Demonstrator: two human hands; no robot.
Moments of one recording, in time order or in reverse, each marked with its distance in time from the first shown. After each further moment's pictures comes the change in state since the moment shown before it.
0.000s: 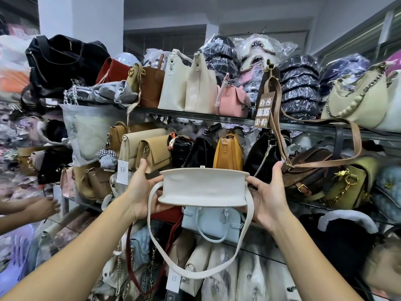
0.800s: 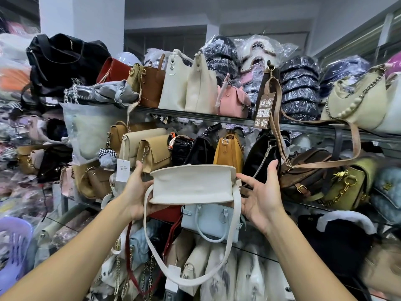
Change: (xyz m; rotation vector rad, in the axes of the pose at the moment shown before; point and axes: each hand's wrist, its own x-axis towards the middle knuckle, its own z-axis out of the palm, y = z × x) left_hand 0.002 -0.003 -0.012 -0.036 0.066 -0.002; right_hand -0.008 0.001 0.016 0.109 -0.045 0.053
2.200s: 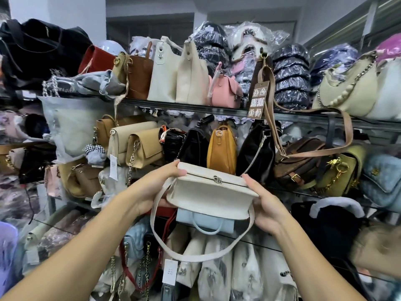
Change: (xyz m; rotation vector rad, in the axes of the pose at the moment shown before) left_hand -0.002 -0.003 0.035 0.429 -0.213 0.133; right_hand 0.029 0.025 -0.061 -0.005 -0.018 0.016
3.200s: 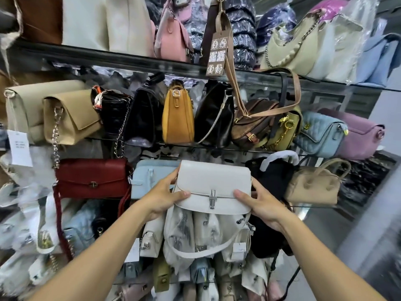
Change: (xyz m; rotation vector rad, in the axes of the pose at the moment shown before) left_hand 0.096 -0.132 0.059 0.211 -0.407 0.141; right_hand -0.063 0.041 -0.090 -0.632 0.334 -0.116
